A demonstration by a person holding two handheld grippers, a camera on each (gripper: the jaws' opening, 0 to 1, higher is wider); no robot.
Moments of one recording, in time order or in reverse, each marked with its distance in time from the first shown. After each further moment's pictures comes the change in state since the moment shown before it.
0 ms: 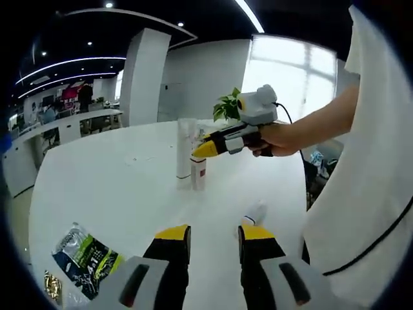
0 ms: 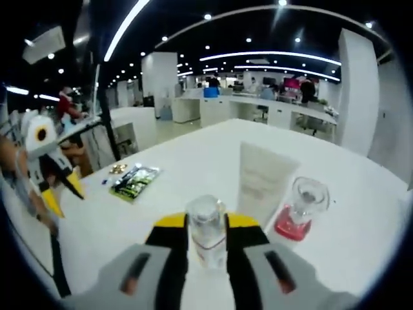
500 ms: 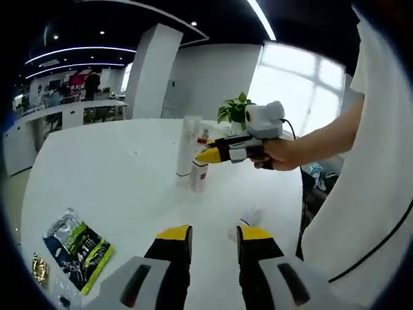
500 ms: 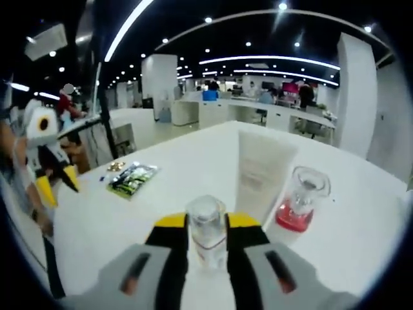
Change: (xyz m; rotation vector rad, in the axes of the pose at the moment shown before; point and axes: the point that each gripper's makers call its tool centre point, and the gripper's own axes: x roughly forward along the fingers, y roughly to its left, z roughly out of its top) left arm 0.003 -0.001 -0.002 -0.119 -0.008 -0.014; right arm 0.000 0.000 -0.013 -0.017 -0.028 -0.002
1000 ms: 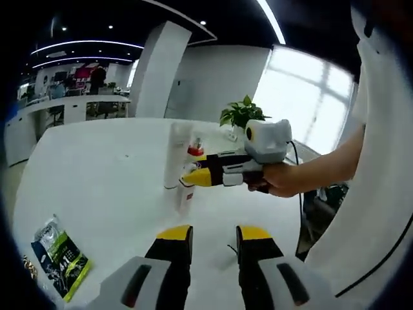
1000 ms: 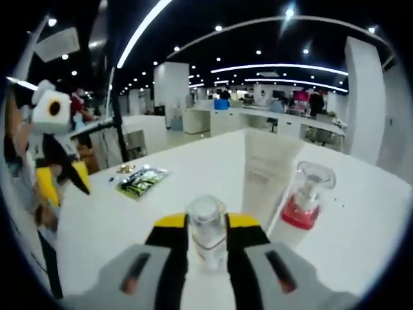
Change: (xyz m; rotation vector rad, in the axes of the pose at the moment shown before) left arm 0.053 -0.039 0.039 -0.042 0.001 0.007; right arm -0.002 0.001 -0.001 -0.004 -0.086 0.088
